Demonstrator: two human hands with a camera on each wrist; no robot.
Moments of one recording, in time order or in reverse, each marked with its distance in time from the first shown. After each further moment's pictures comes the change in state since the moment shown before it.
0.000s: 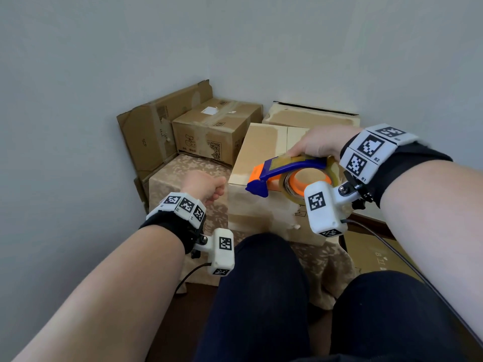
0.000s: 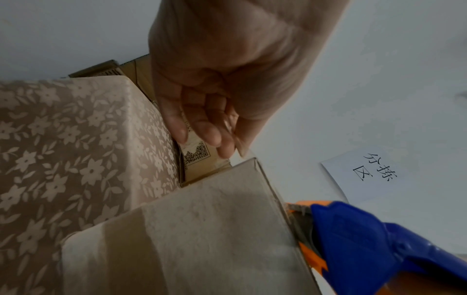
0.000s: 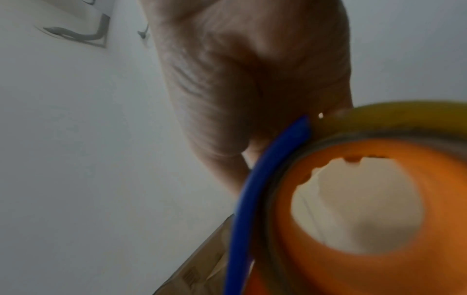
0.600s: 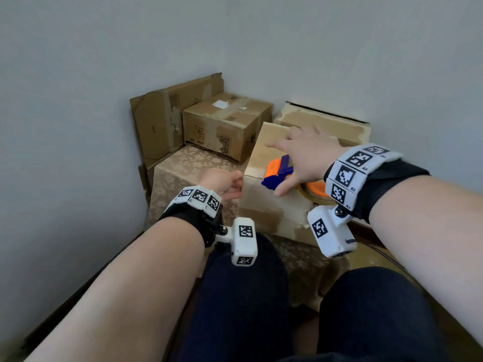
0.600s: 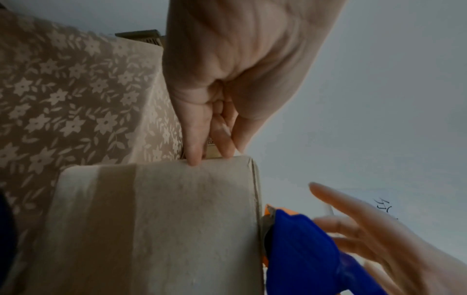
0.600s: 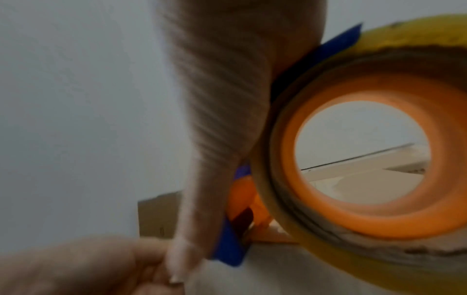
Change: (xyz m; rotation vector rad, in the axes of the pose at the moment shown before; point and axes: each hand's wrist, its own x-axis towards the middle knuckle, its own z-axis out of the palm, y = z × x) left_hand -0.006 -0.002 0.008 -0.420 -0.132 -0.109; right_hand 0.003 -0.033 0.035 -0.837 0.140 -0.330
